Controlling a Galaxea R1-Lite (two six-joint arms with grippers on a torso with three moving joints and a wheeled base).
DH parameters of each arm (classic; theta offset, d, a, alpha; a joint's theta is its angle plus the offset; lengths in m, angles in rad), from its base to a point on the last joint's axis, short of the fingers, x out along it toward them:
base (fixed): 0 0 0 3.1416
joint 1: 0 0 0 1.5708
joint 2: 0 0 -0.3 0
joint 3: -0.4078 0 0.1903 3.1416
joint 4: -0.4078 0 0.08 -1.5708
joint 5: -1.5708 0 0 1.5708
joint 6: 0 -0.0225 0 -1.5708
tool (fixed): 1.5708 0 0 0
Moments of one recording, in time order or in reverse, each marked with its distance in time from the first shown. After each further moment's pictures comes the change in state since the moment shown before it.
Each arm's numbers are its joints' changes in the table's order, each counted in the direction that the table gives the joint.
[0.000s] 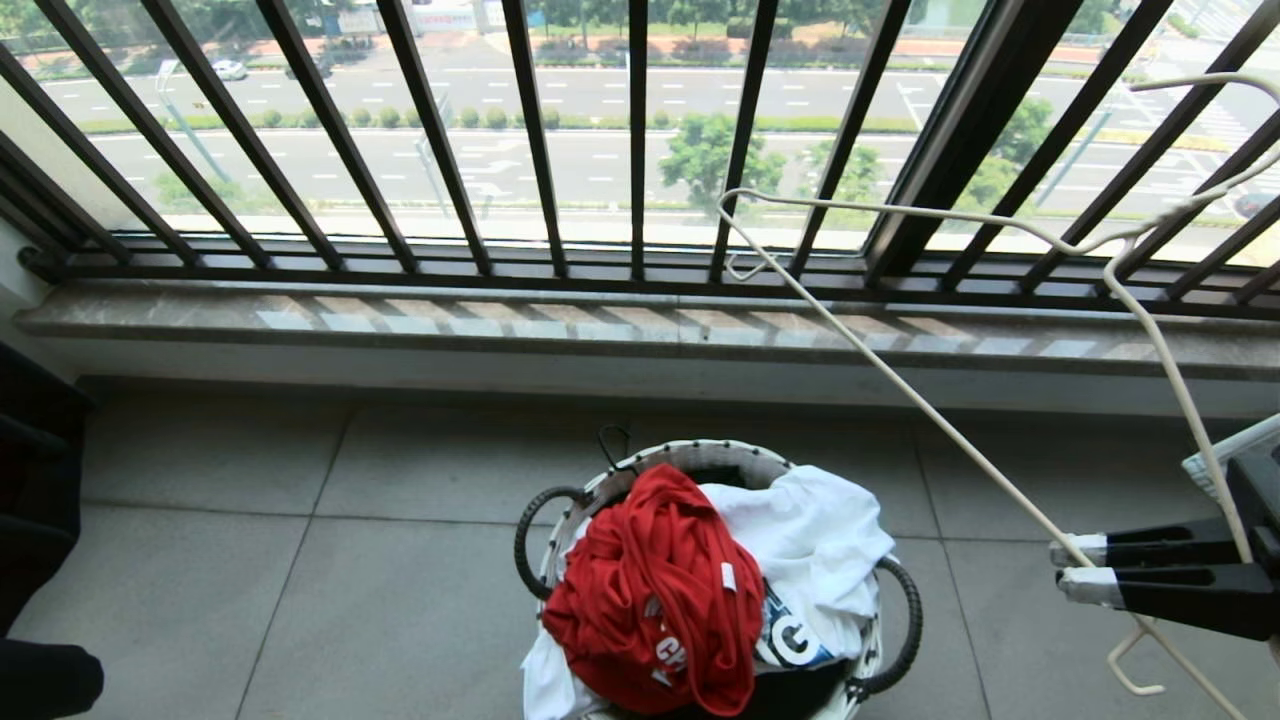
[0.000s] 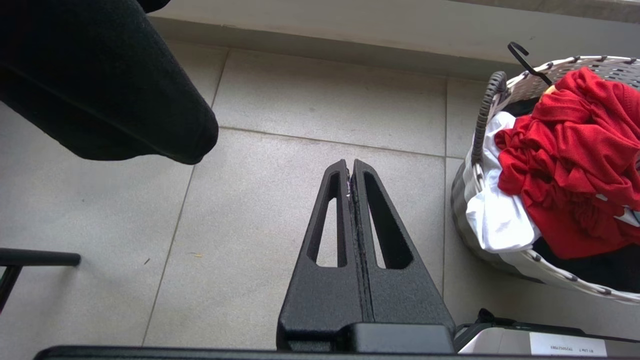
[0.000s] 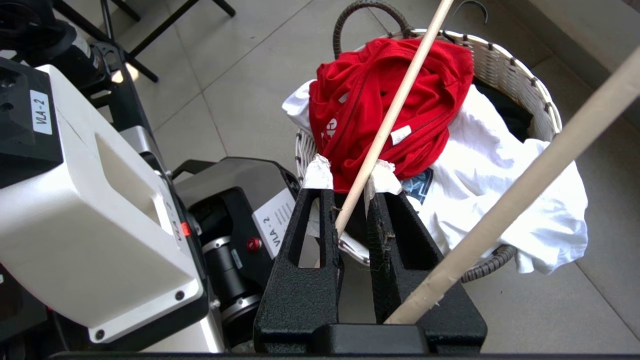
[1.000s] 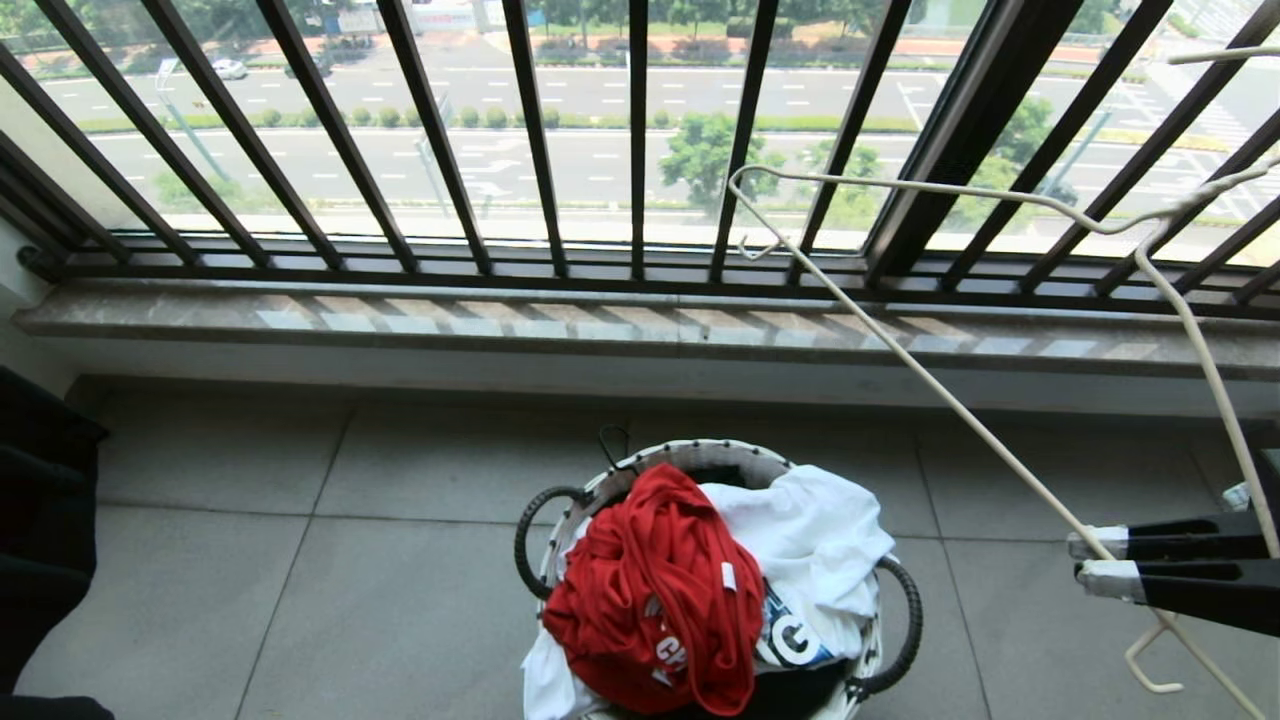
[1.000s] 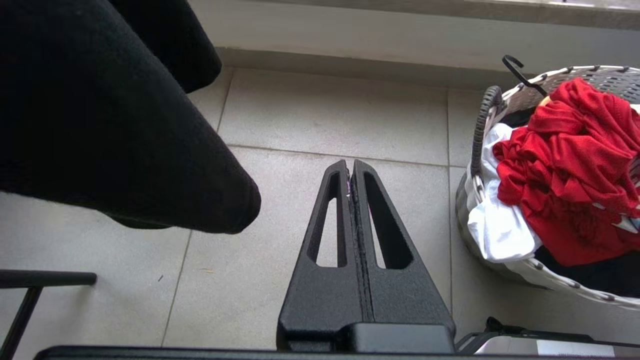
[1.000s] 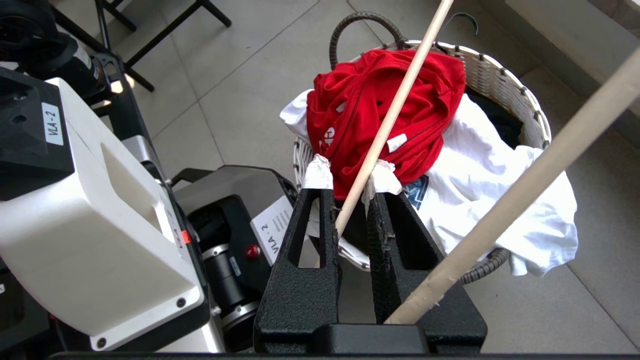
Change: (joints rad) left arm 0.000 0.016 -0.065 -0.021 -0.003 -0.044; right arm 0.003 -0.034 -0.010 0.000 0.001 -0.026
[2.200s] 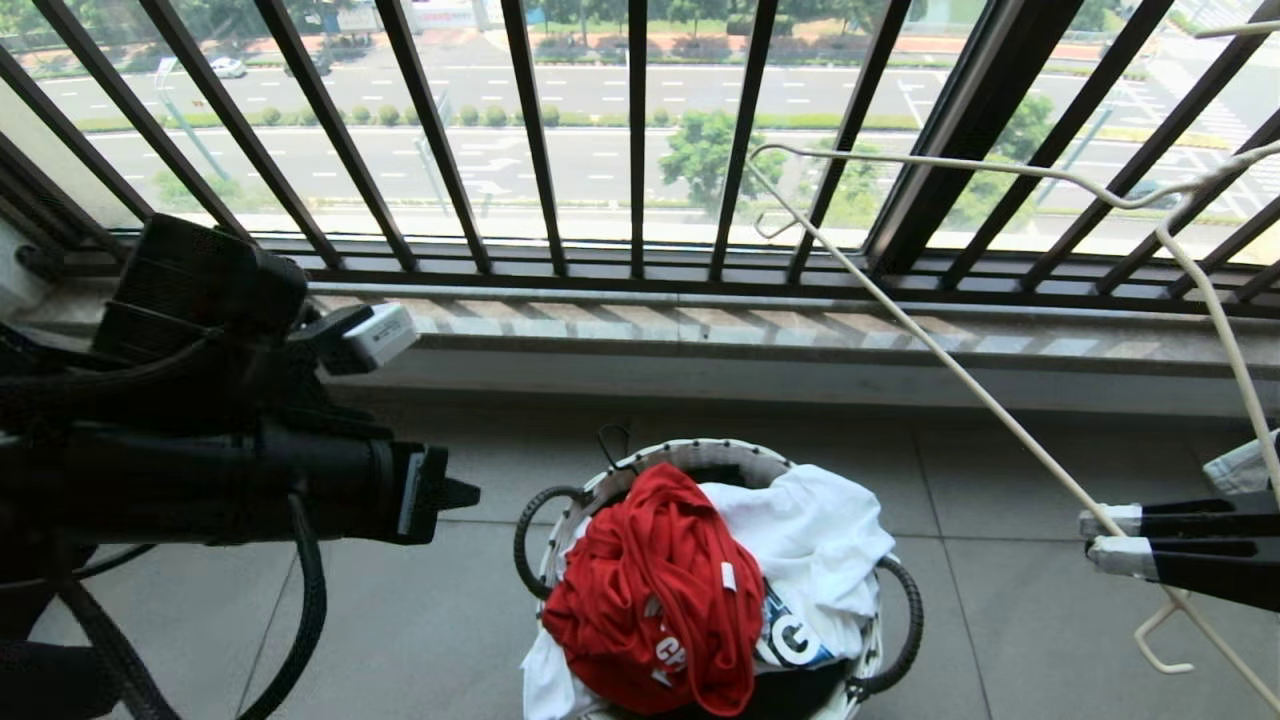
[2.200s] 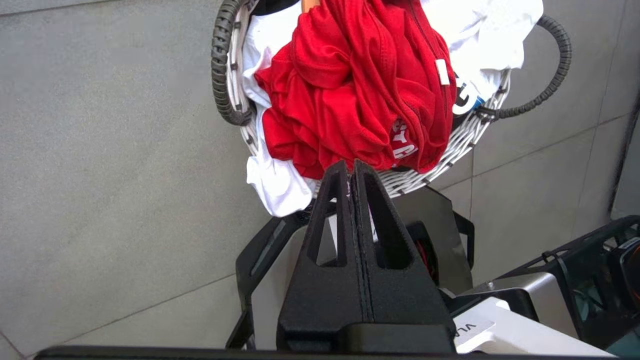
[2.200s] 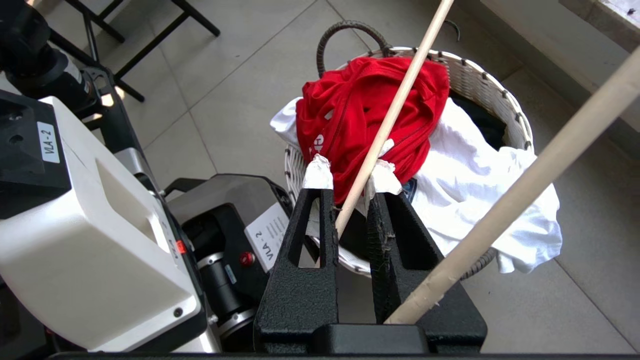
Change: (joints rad) left arm 0.495 1.430 -1.006 -0.259 -0.190 0.201; right arm 0.010 -0.011 -0.029 0.003 -0.023 -0.043
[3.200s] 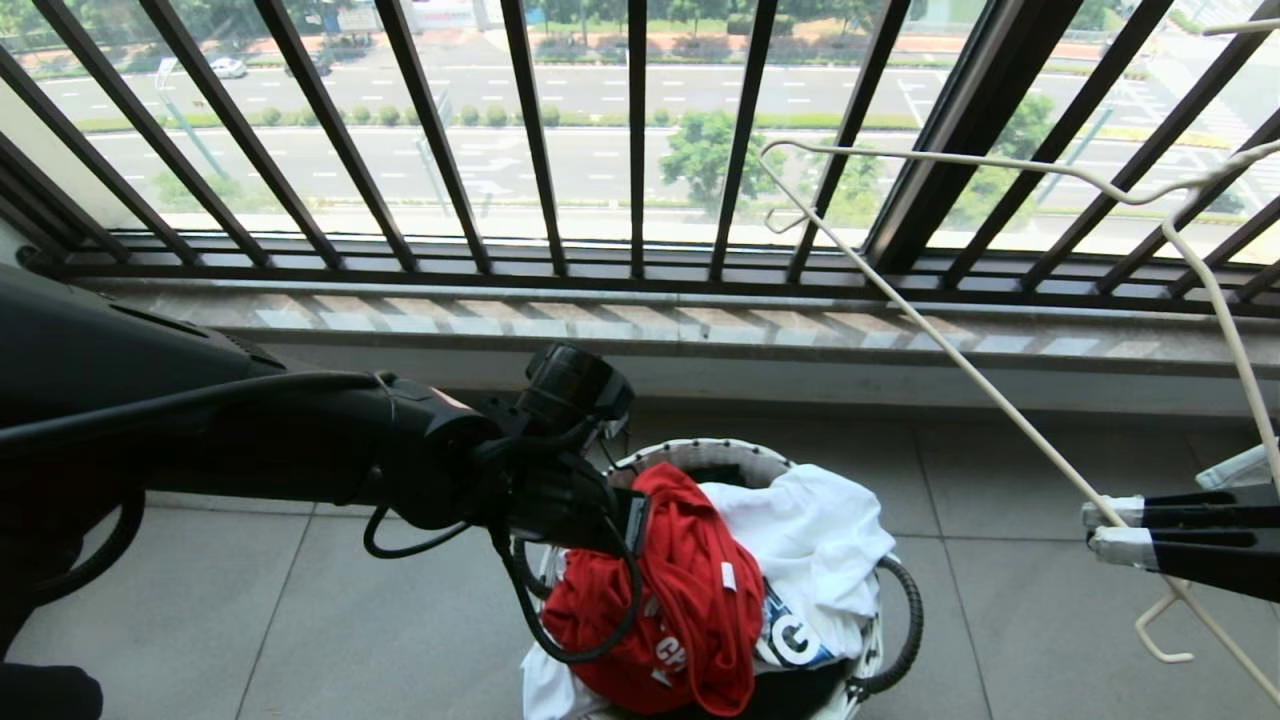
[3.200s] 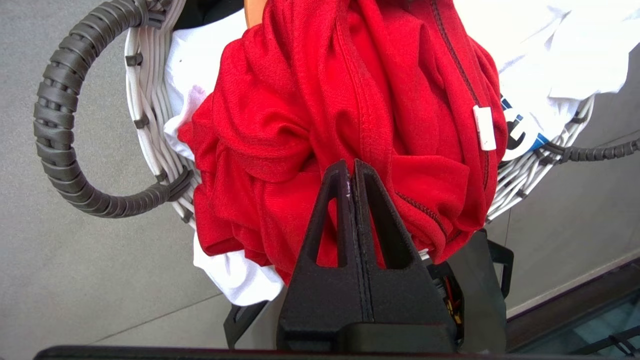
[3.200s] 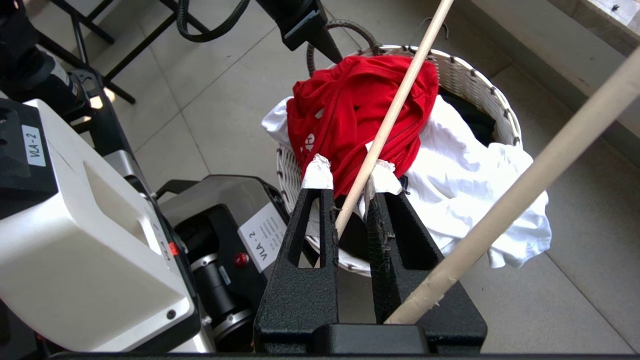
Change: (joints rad) left arm 0.197 0.510 -0.218 0.142 0.166 0.071; right arm 0.014 0.005 -0.005 0.000 -0.005 0.002
